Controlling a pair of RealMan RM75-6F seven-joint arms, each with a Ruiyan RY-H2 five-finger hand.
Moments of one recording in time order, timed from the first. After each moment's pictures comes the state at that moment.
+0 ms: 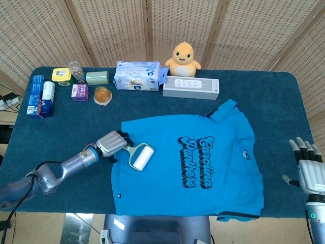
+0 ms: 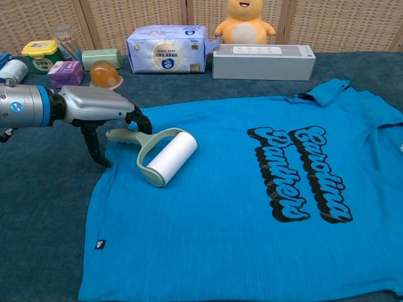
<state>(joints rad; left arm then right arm) -0.94 -1.50 0.06 -1.12 1.66 0.71 -0.22 0.13 -1.23 0.11 -1.36 -1.37 1.37 -0.04</state>
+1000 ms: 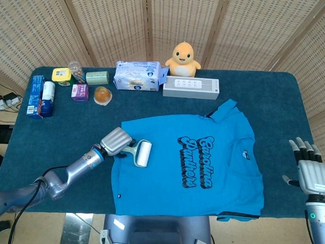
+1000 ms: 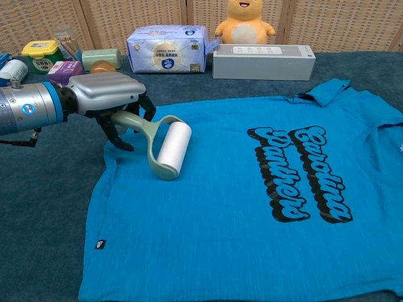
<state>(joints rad) -0.89 -1.59 0.00 -1.09 1.60 0.89 -0.12 0.13 -1.23 0.11 -1.36 -1.36 1.37 -0.05</state>
